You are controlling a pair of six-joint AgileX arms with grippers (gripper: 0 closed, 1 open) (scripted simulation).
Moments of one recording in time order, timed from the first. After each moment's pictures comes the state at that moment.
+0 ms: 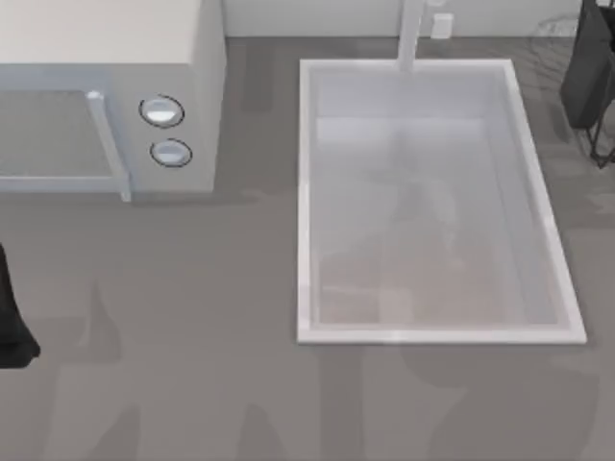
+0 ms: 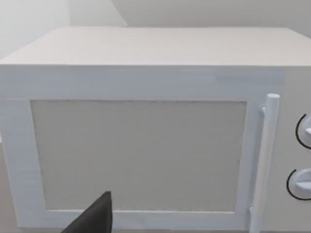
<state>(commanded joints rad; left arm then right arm) 0.00 0.00 0.00 0.00 0.00 0.00 -0.36 1.71 1.01 0.71 -0.33 0.01</state>
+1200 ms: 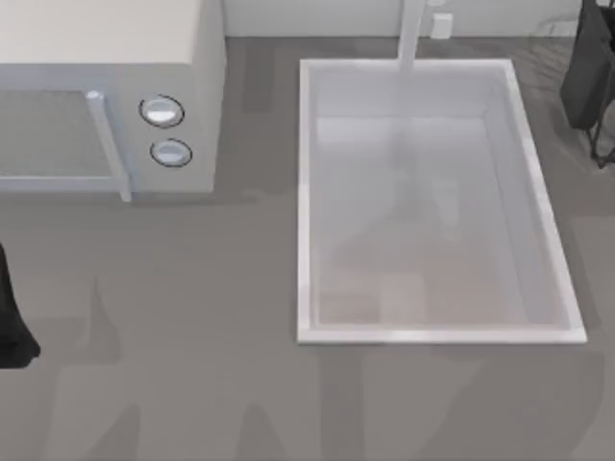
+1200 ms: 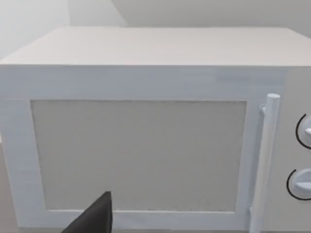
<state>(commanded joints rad) 0.00 0.00 0.00 0.00 0.00 0.00 -0.31 1.80 0.98 0.82 -0.28 0.02</state>
